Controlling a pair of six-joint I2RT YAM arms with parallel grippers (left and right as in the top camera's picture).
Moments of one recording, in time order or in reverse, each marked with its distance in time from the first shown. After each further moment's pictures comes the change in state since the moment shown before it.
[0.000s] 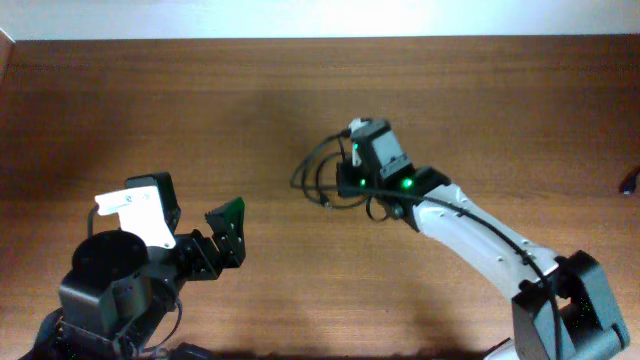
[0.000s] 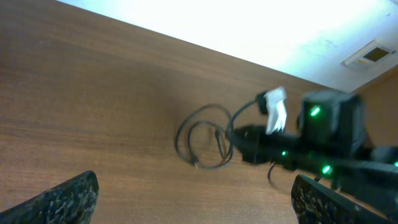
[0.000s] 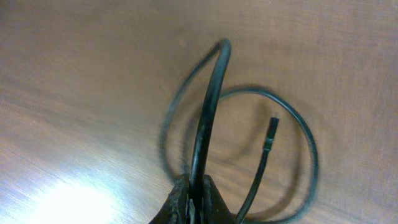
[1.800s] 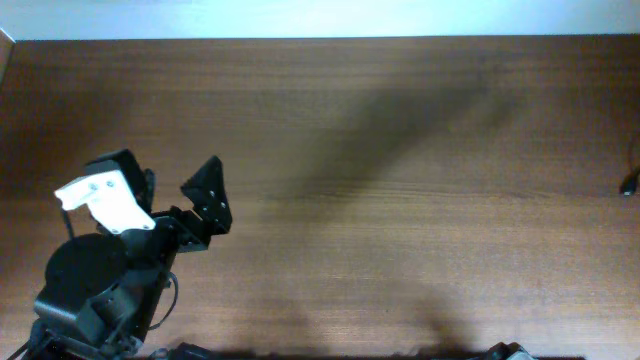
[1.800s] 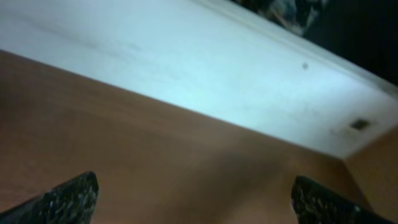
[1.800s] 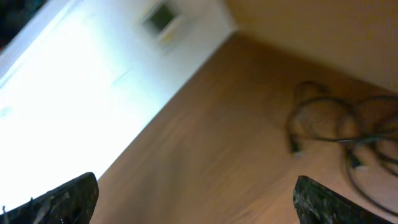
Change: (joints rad) left arm 0.000 0.000 0.000 0.239 -0.171 0.000; right arm -1.371 -0.392 0.459 -0.583 -0.282 -0.051
